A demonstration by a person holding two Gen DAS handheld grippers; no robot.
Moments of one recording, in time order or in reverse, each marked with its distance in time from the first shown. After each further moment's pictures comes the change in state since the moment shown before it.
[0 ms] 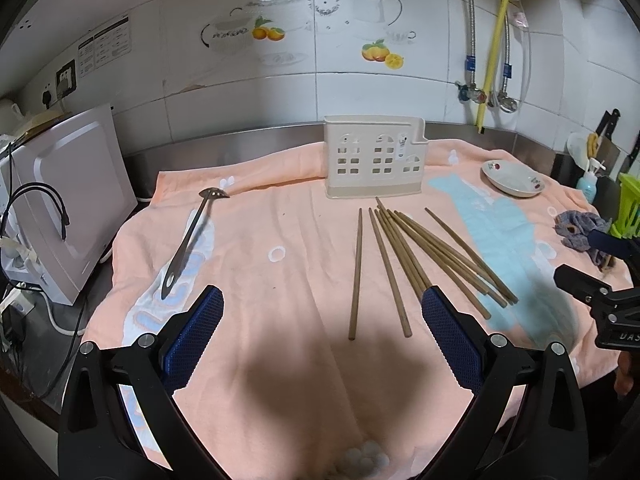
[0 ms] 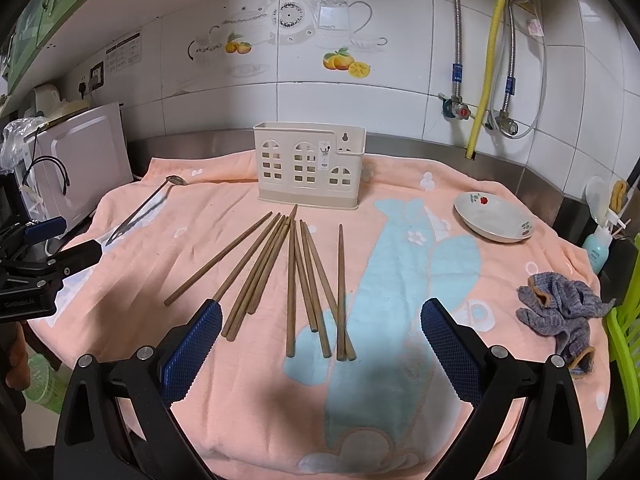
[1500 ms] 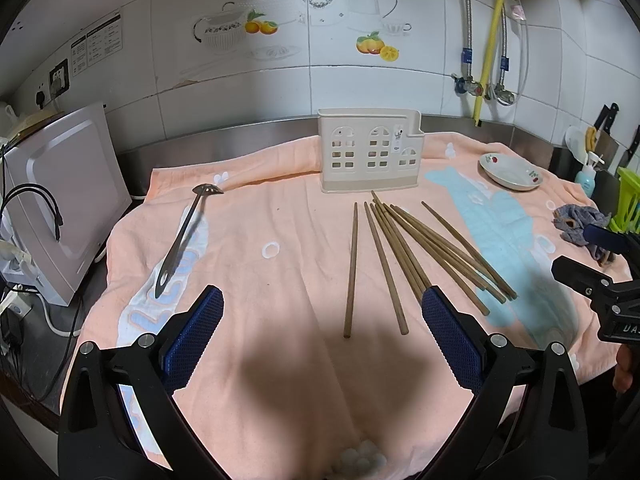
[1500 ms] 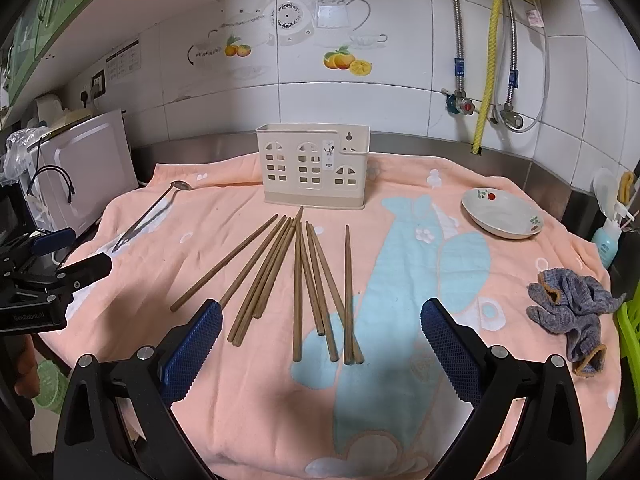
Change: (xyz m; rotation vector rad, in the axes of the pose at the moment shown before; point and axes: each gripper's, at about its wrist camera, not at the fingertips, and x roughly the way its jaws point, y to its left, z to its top) left arm 0.006 -0.003 0.001 0.014 0.025 -0.005; right arm 0.004 -0.002 0.002 0.029 0.000 0.032
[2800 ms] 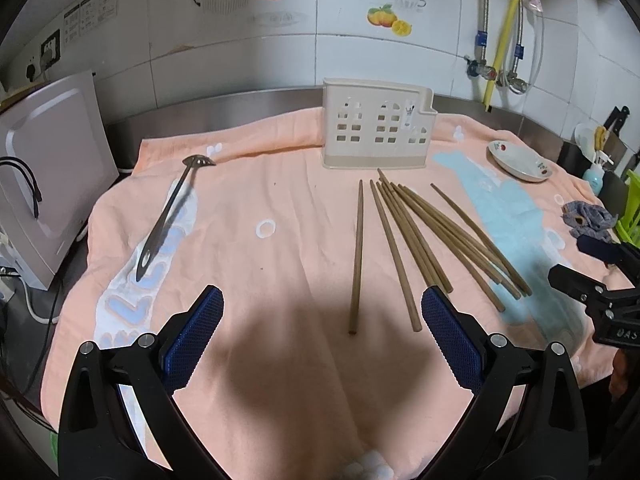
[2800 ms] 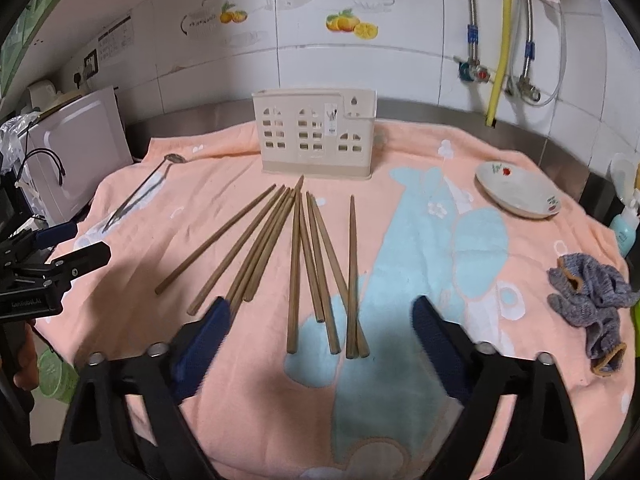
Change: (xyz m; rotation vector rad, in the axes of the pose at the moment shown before) left arm 0.041 0.010 -0.007 -0.041 0.090 -0.025; right arm 0.042 -0.008 -0.006 0.004 0.117 0.029
